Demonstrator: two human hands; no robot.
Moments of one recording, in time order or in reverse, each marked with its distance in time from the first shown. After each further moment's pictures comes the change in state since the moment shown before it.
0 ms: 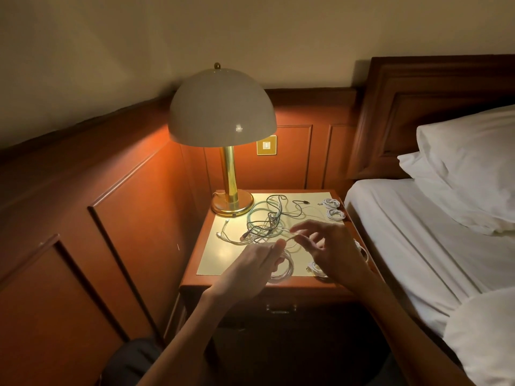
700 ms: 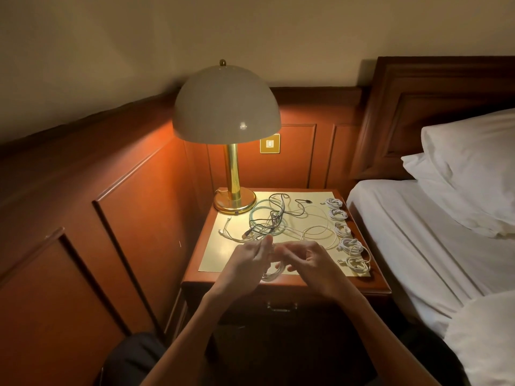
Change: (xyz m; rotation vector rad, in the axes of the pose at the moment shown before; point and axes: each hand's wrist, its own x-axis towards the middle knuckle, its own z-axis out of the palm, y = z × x) left_hand -0.003 -0.012 -0.001 -0.071 0.176 -0.158; right_hand -0.012 -0.013 0.034 0.463 -0.299 0.200
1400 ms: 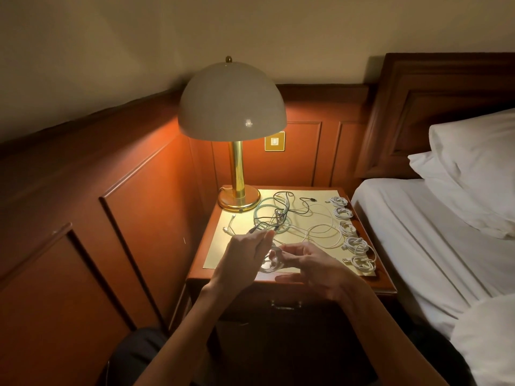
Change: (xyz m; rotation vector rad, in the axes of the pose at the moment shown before) left_hand 0.007 -0.024 -0.010 0.295 0.217 0.351; right_hand 0.013 0.000 0.008 0.472 -0.160 0.436
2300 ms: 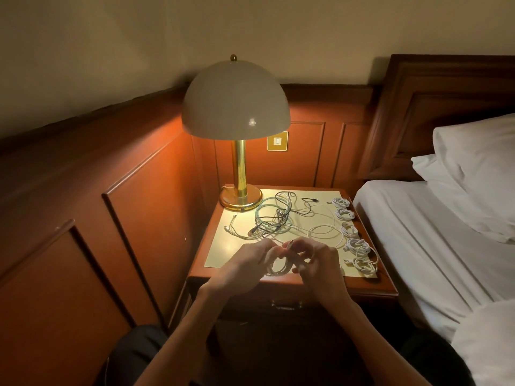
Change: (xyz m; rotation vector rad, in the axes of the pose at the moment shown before) left_hand -0.003 0.001 -0.004 -0.133 -0.432 -0.297; right_hand -0.002 0.023 0.006 -0.570 0.523 -0.603
